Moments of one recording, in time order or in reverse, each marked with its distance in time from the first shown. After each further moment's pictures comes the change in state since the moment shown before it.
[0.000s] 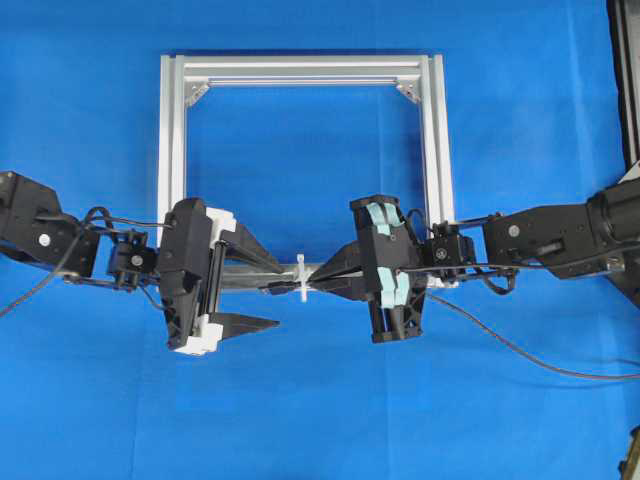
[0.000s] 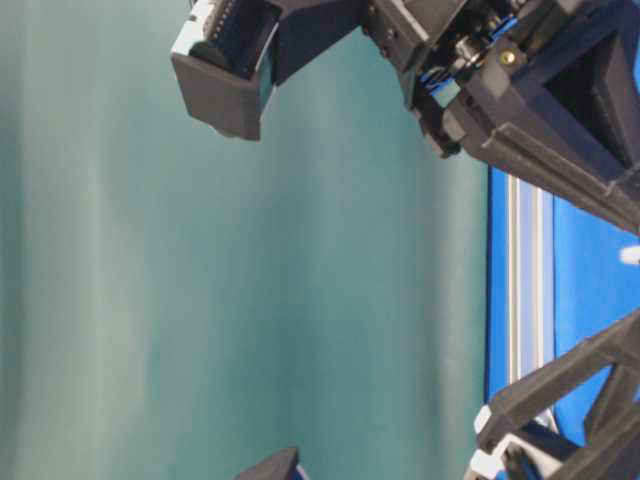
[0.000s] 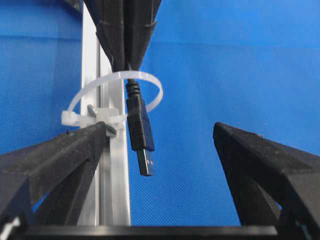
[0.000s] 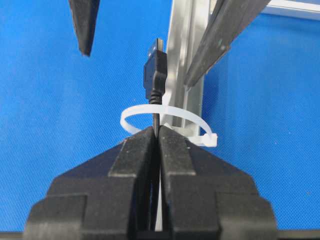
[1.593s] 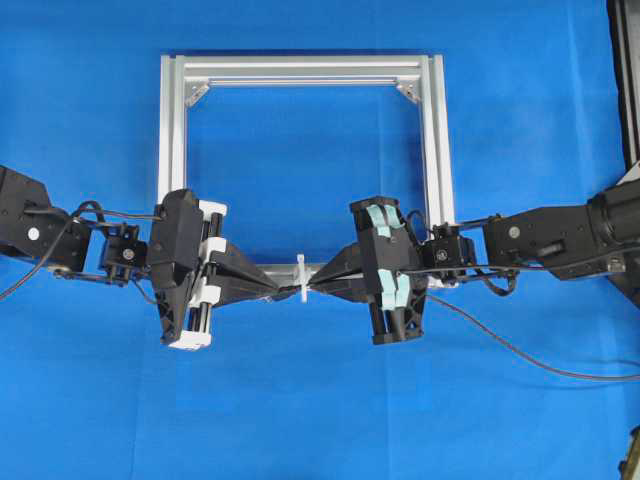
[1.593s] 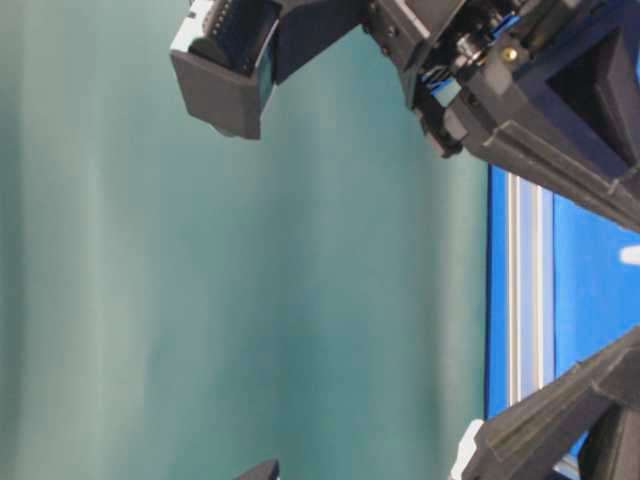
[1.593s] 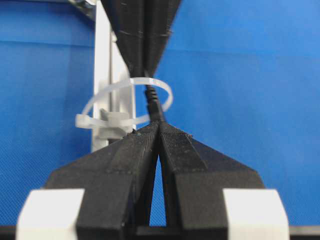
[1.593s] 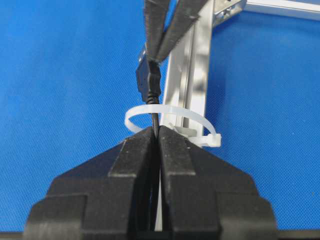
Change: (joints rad) left arm 0.008 -0.048 0.026 -0.003 0.005 0.006; right arm 0.002 0.000 0.000 -0.002 0.000 0.000
